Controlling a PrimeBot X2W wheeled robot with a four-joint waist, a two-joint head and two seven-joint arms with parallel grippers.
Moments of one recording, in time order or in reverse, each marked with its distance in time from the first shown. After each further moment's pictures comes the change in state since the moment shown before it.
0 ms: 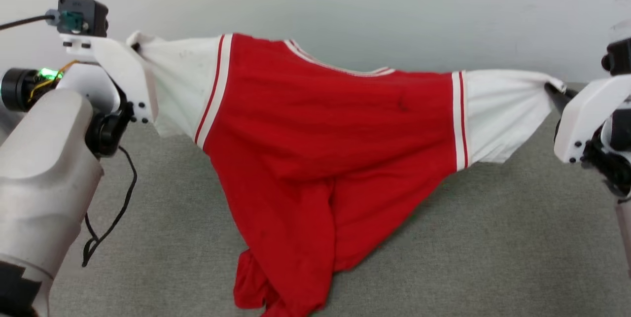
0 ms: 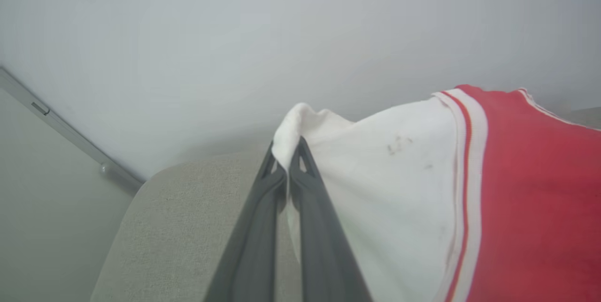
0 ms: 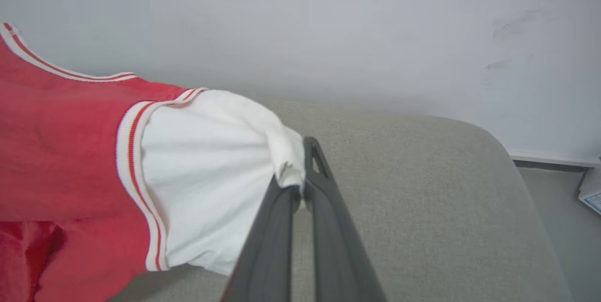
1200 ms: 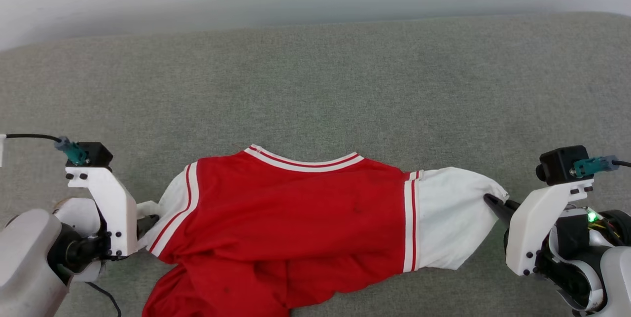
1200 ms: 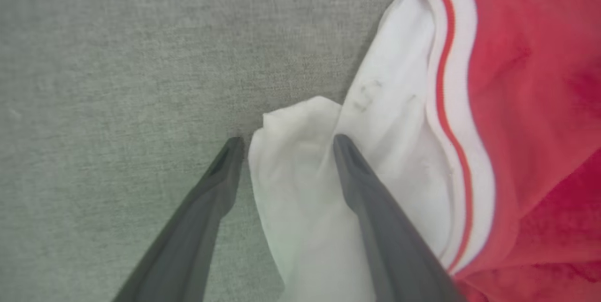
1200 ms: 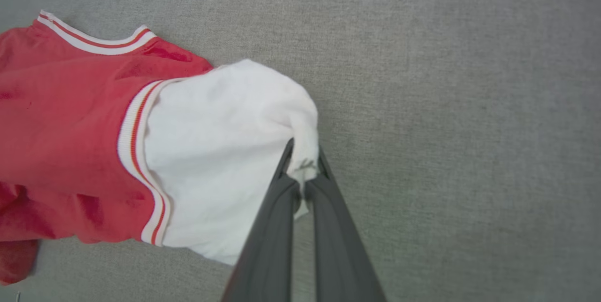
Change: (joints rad) left arm 0.434 0.217 0.035 -0.328 -0.270 -0.023 0.415; right arm 0.413 0.135 -0.018 -0.388 0.022 0.000 0.214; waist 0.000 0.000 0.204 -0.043
